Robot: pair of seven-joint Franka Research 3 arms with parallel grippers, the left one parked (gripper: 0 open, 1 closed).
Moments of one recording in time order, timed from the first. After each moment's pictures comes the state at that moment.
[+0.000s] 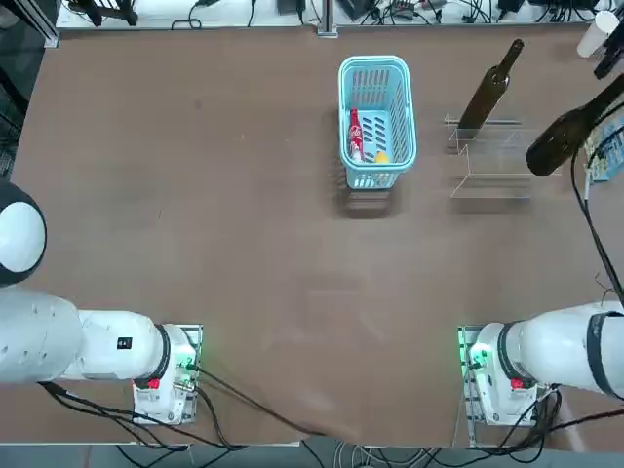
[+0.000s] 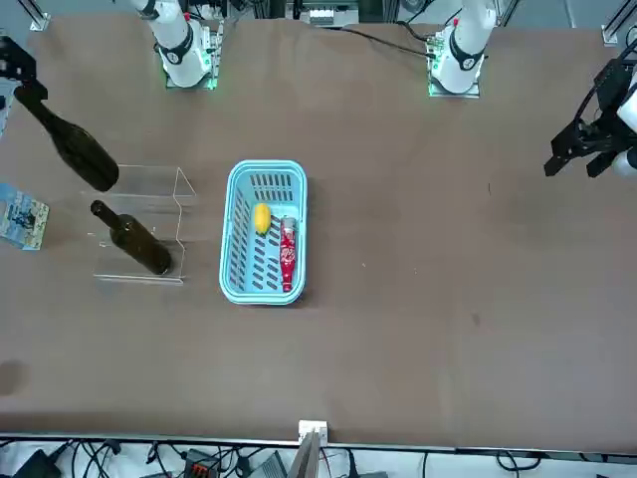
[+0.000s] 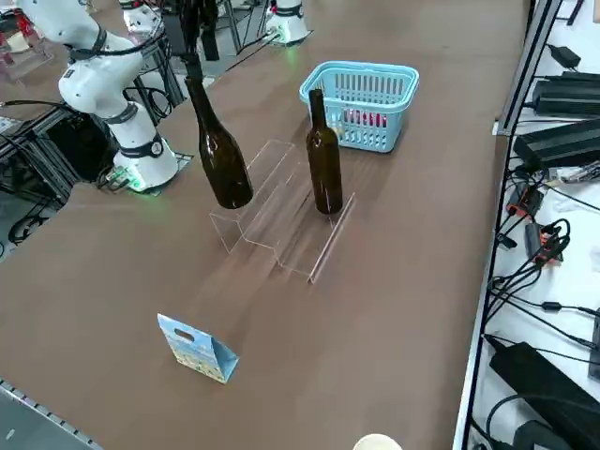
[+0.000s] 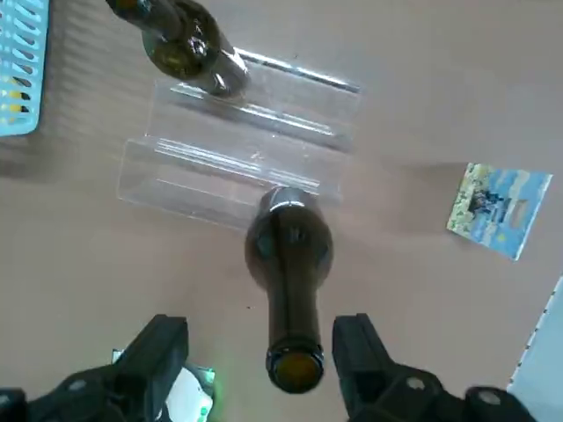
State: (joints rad) arm 0.15 -0.32 -0.31 -1.91 -0.15 1.55 -0.36
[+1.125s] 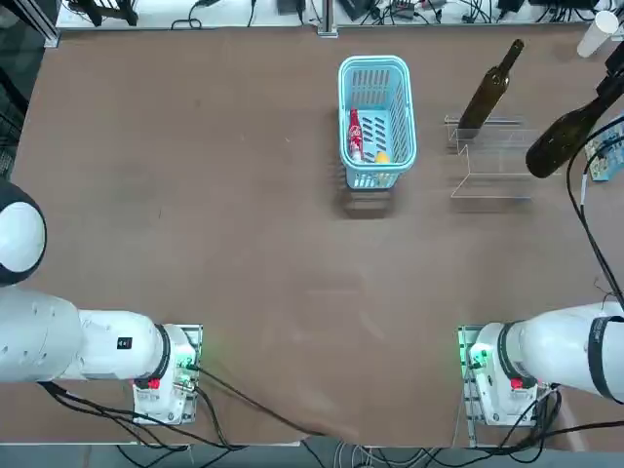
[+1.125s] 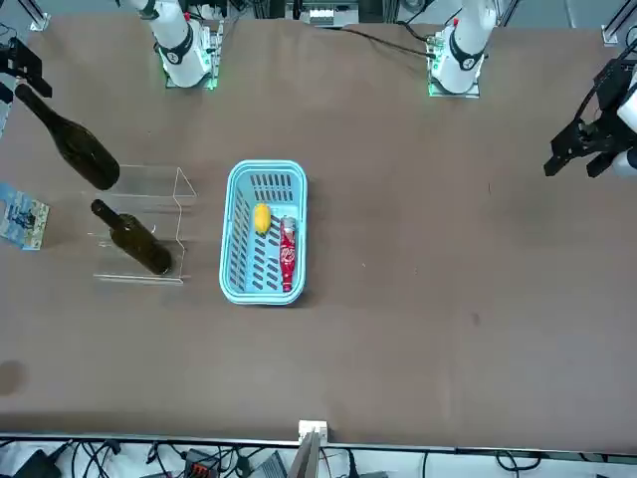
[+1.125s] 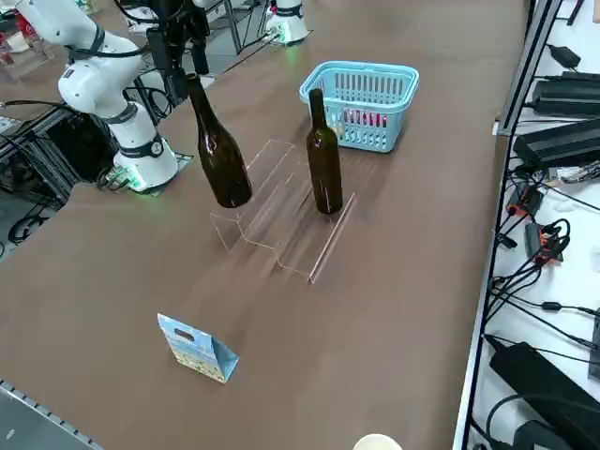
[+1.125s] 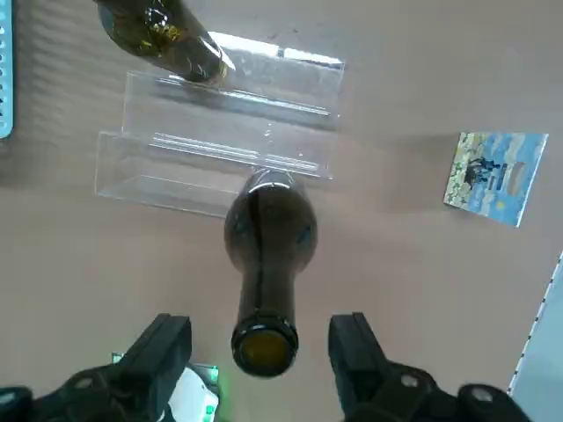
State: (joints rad) arm 0.13 -0.36 -0.32 -1.97 -0.17 1.57 -0.32
